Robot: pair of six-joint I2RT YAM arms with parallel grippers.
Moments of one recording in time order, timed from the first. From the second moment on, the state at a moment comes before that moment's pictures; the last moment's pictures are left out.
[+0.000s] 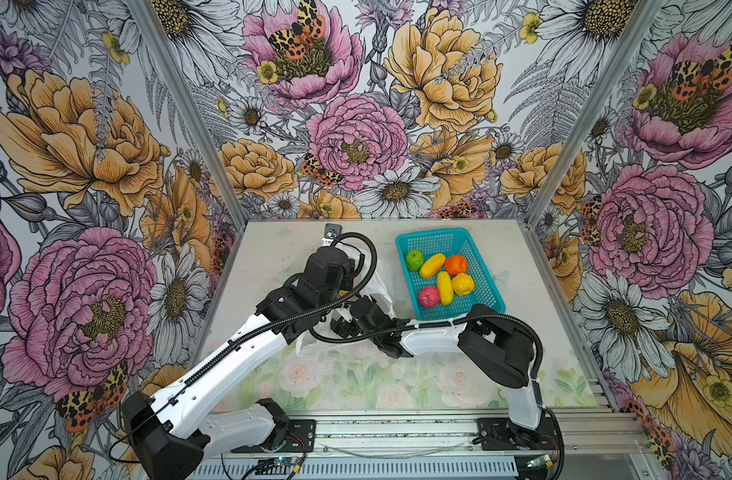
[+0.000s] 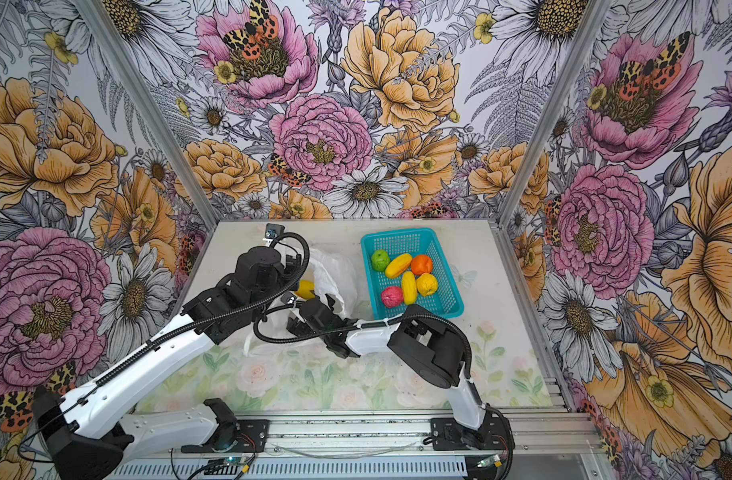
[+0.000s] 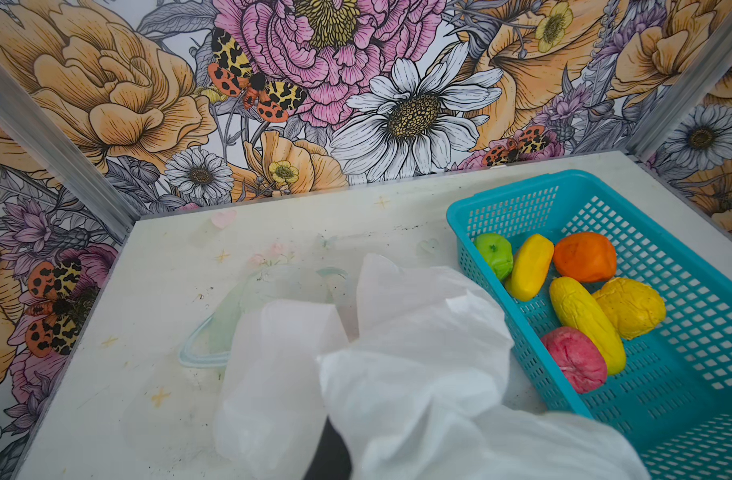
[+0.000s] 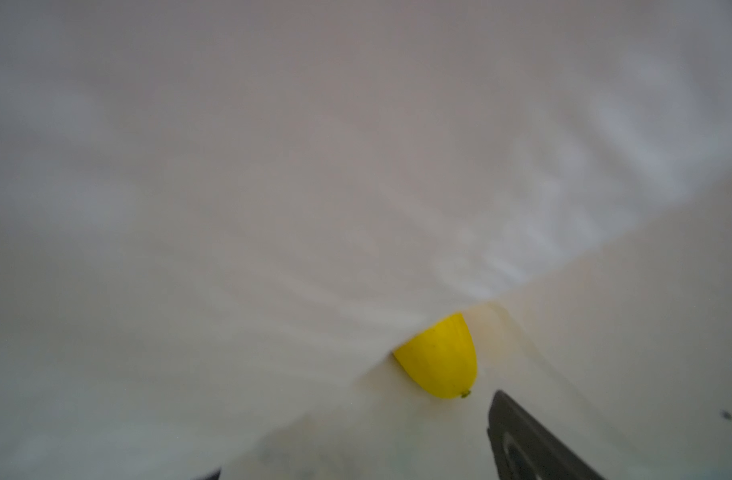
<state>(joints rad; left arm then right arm) -0.72 1.15 1.16 -0.49 -0.55 -0.22 1.02 2.03 1.17 0.37 0.29 -0.19</state>
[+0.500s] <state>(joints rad) -0.74 1.15 1.16 -0.49 -0.55 -0.22 1.00 2.18 1.38 0.23 0.20 -0.09</state>
